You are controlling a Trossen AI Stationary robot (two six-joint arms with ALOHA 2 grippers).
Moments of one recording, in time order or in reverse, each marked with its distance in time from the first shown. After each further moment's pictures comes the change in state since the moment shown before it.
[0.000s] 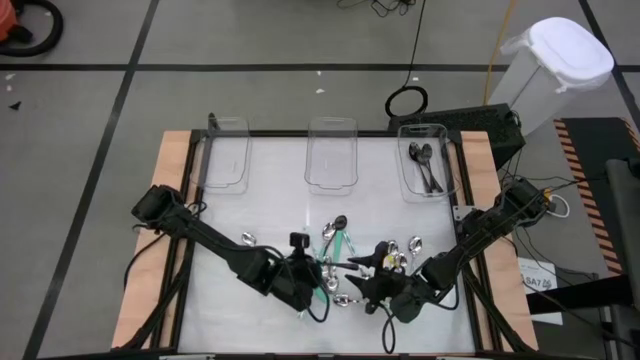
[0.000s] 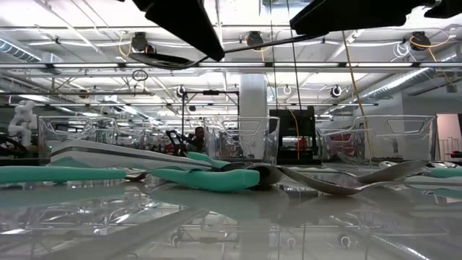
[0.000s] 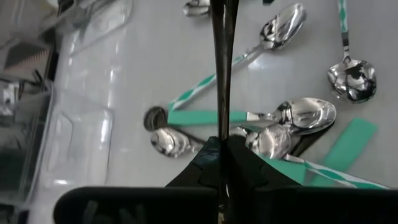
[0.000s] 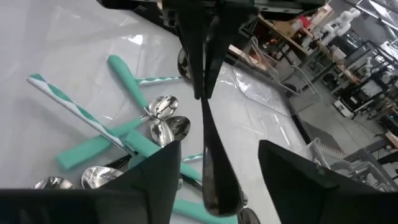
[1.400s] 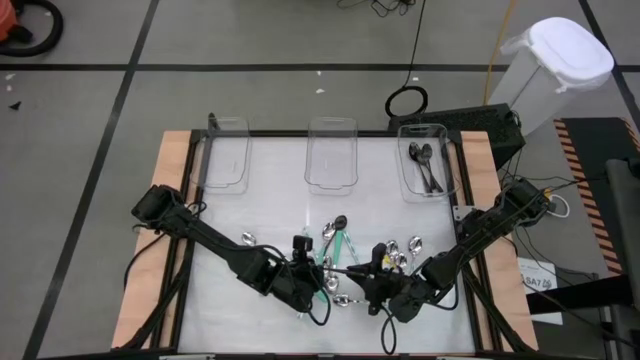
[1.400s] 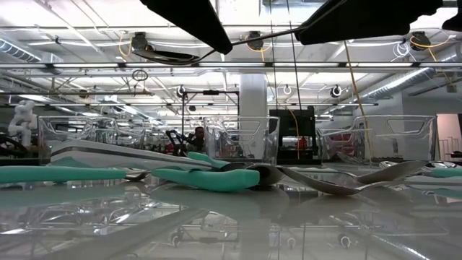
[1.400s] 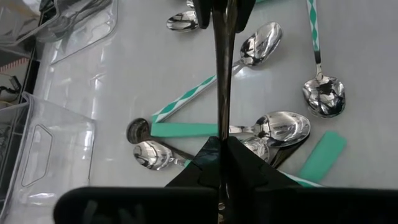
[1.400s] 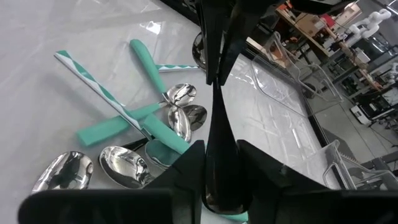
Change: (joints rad) left arm 0.002 0.000 0.000 0.060 0.052 0.006; right arm -0.004 0.000 0.000 -0.055 -0.080 -0.017
